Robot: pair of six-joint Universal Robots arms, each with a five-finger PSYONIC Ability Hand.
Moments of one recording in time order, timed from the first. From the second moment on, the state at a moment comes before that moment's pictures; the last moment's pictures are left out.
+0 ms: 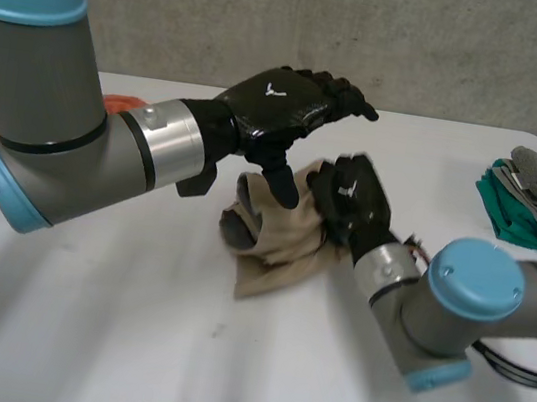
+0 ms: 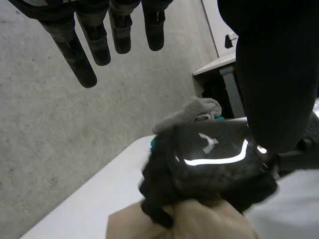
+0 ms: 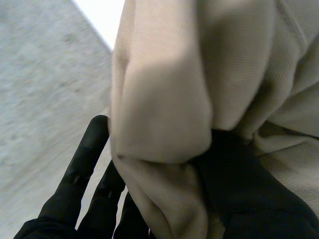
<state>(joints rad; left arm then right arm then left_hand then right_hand) 4.19 -2.05 -1.04 3.03 -0.95 3.28 2.08 -0.92 1.55 -0.73 1.34 2.66 0.23 0.21 0.22 0.32 0.05 1.07 1.17 1.19 1.19 0.93</state>
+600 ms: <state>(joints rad) 4.22 -1.95 -1.05 3.18 -1.04 3.09 1.36 -0.64 0.89 -0.88 1.19 3.00 0.23 0.21 0.22 0.32 0.05 1.11 1.18 1.19 1.20 0.98</state>
